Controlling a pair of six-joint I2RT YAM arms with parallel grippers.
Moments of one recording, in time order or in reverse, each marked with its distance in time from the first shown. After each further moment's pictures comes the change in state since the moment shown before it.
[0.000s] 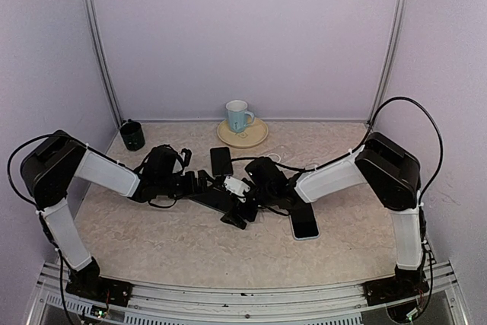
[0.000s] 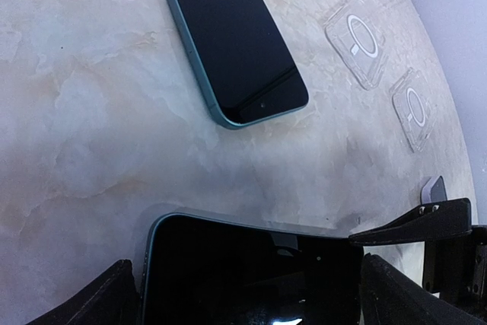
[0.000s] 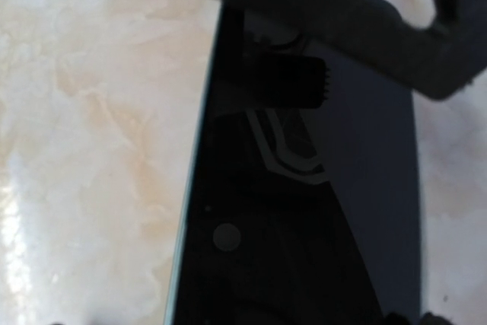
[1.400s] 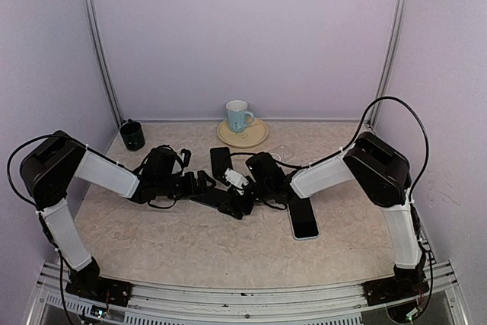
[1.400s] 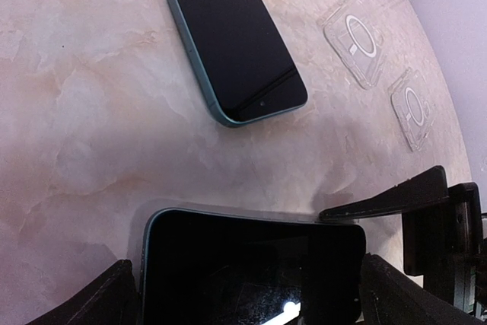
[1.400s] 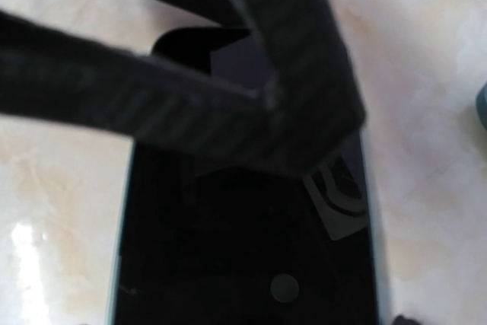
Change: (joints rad) left arm 0.000 -0.005 -0.014 0.014 0.001 0.000; right arm -0.053 0.097 0.089 0.058 -0.082 0.058
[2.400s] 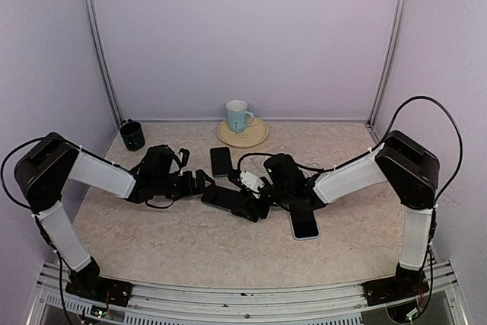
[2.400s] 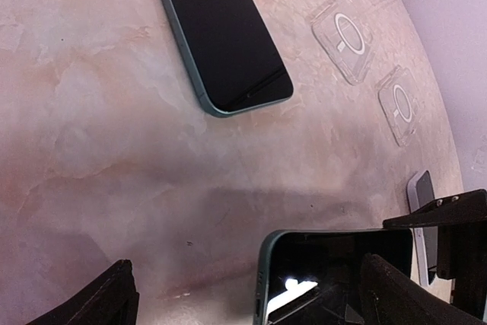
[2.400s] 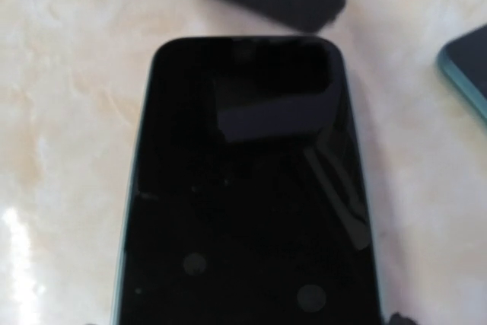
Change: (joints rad) left arm 0.001 -0.045 -0.016 -0.026 0.015 -0.006; right arm 0.006 -0.212 -0.258 0.082 0.028 -0.035
